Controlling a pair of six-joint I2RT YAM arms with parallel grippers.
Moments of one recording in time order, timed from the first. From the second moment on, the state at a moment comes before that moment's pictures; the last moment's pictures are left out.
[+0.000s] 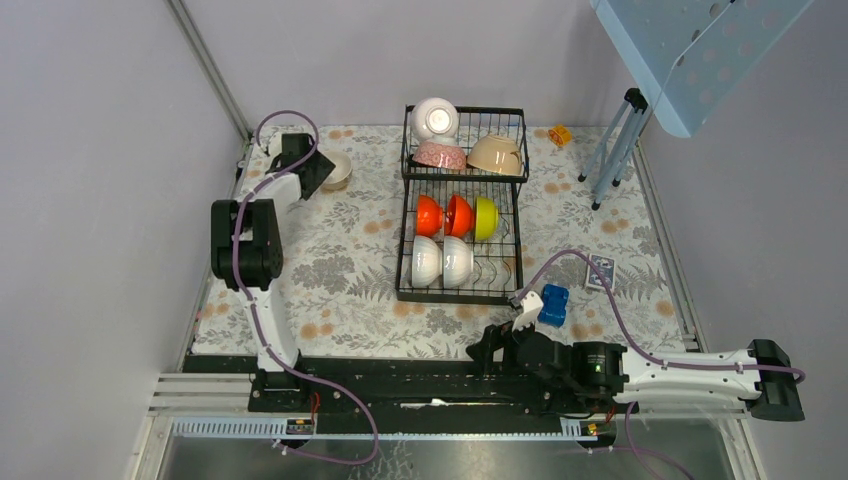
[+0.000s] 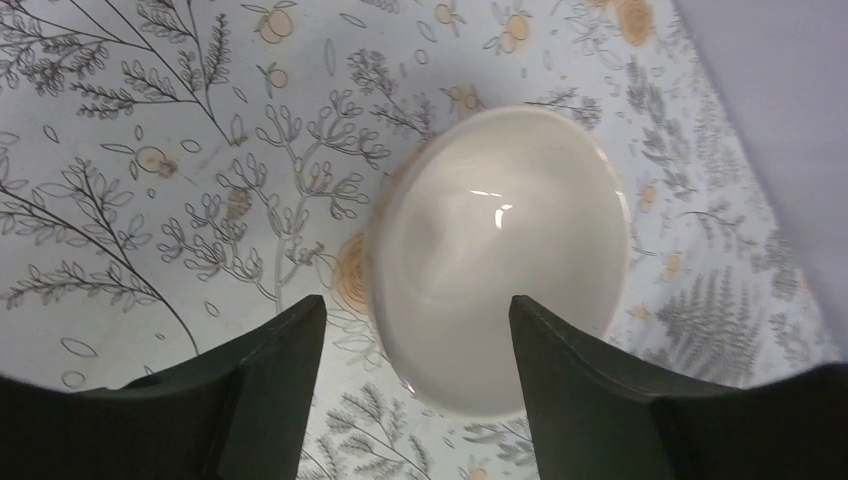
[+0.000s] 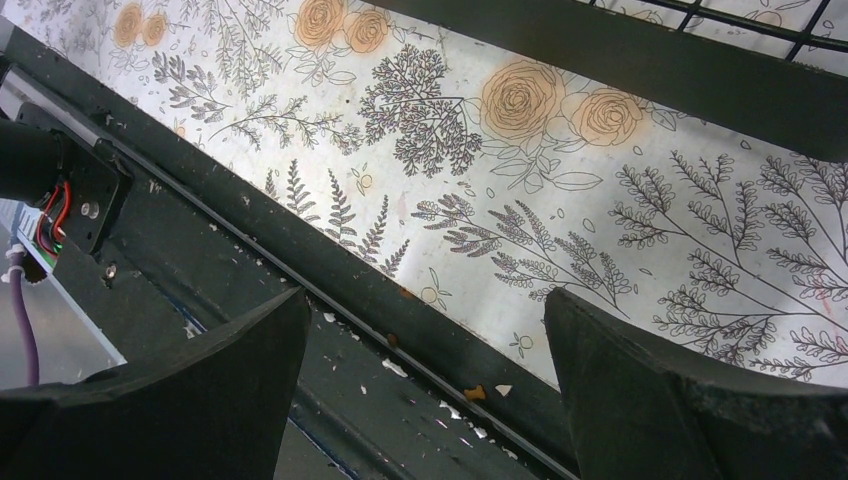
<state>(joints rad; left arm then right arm) 0.02 2.05 1.45 -0.13 -0.15 -0.82 1.43 0.56 0.21 -0.25 0.53 0.86</state>
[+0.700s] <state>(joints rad) -0.31 1.12 0.98 -0.09 -0.28 -0.71 1.43 0.68 0.53 -0.34 0.61 0.64</state>
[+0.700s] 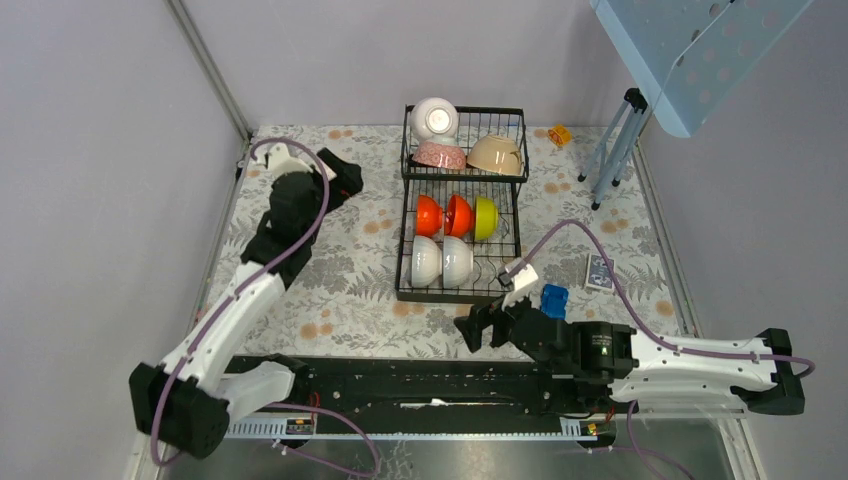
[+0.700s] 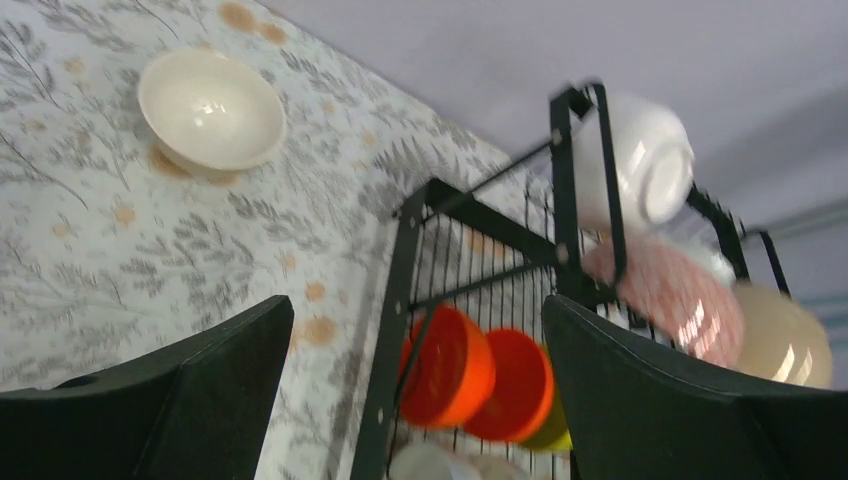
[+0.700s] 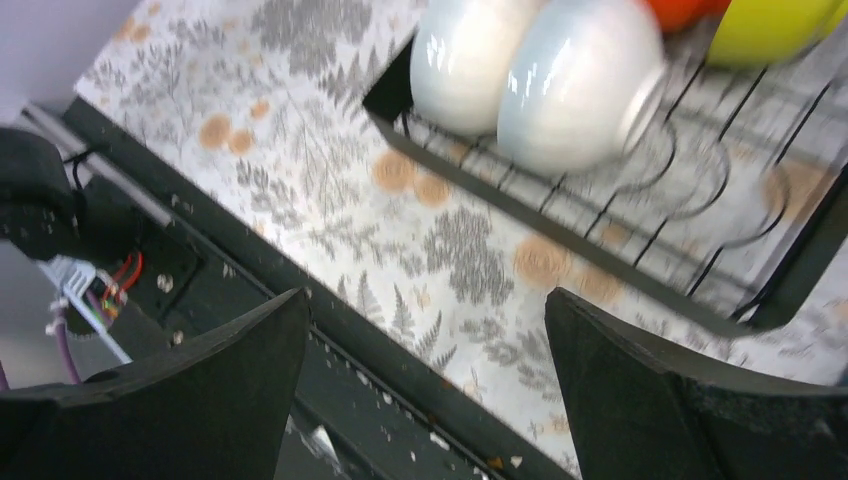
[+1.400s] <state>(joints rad) -0.53 0.82 0.58 -0.06 -0.07 -0.72 0.84 0.88 0.65 -0.35 0.43 0.57</state>
